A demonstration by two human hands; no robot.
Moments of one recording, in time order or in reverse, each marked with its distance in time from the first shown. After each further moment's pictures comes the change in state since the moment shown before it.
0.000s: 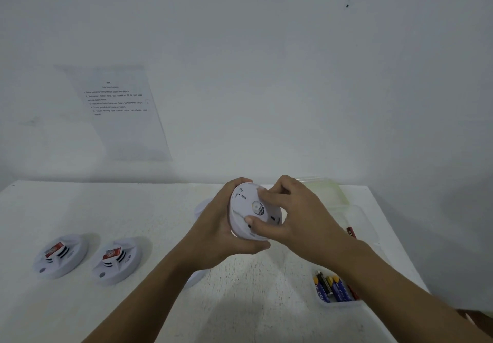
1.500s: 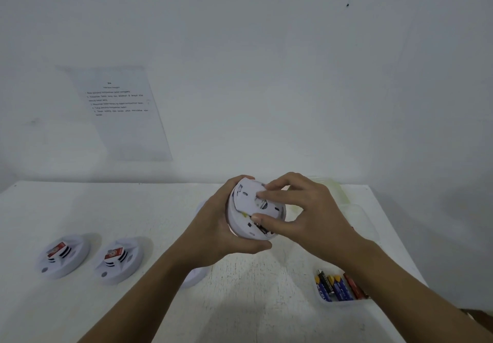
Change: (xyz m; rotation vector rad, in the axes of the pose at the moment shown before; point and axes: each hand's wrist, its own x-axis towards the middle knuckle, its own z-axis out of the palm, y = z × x) left_hand 0.003 0.012 -0.005 0.061 -0.049 0.067; right_hand -0.003 0.012 -0.005 0.154 0.128 -0.080
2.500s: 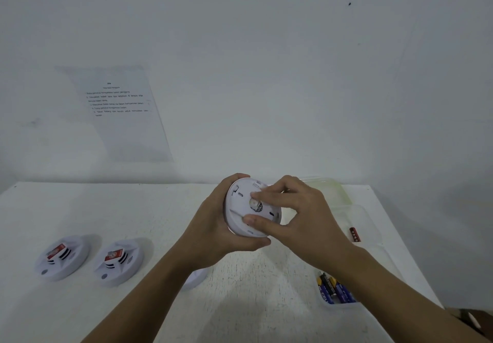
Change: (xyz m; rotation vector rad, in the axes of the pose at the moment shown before) left_hand 0.002 -0.011 -0.001 0.025 0.044 -0.011; right_hand -0.001 -0.008 0.016 0.048 0.060 0.075
